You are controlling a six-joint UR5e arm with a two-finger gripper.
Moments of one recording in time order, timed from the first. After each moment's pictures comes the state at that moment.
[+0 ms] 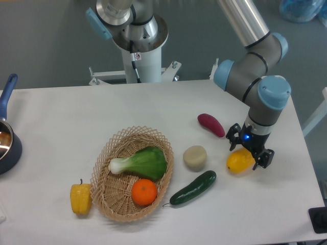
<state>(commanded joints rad) 2.78 -2.12 -1.65 -0.84 1.41 1.64</state>
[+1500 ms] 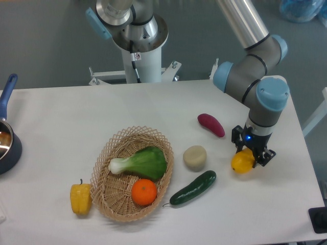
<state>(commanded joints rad) 2.76 -2.03 -1.60 -0.82 1.42 1.56</state>
